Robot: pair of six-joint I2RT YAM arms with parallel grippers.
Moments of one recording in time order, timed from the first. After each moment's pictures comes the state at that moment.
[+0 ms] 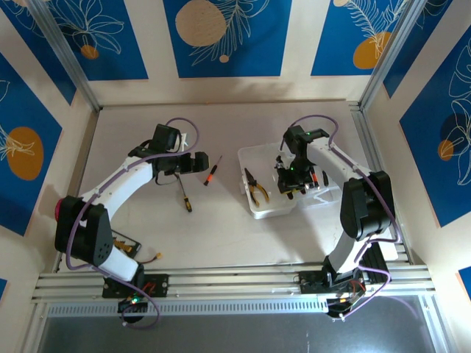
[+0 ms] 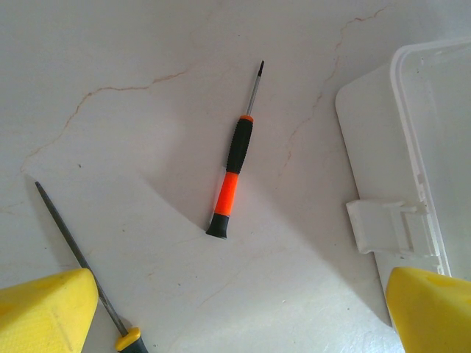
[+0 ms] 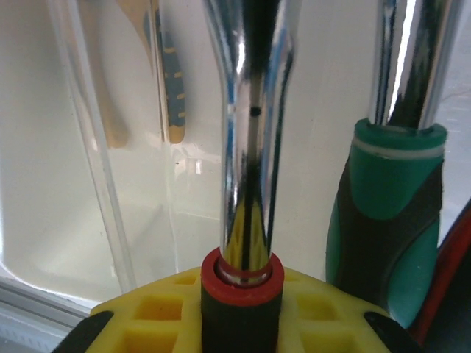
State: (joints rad) left arm -0.35 1.53 1.15 -0.56 0.23 -0.39; right arm 0.31 1.72 1.33 -1.21 -0.21 0.08
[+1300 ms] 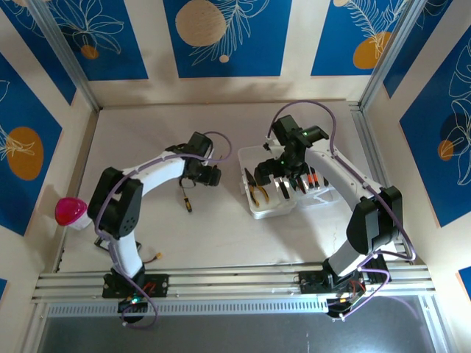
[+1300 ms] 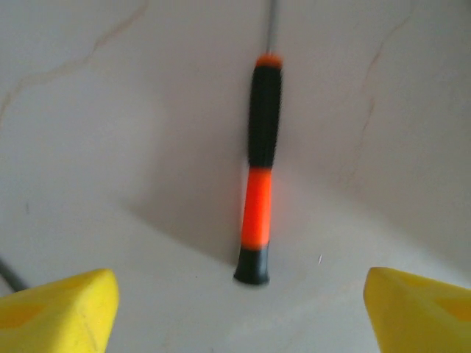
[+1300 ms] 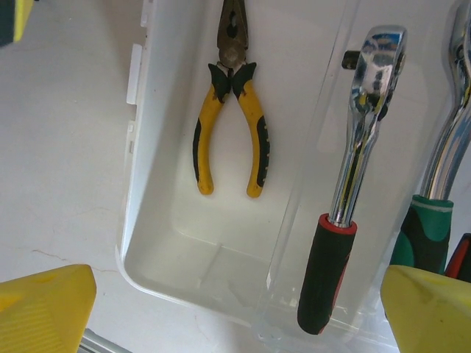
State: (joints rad) left arm -0.51 1.86 1.30 -0.59 -0.03 -0.17; right arm 0.45 1.60 1.42 -1.15 -0.15 0.09
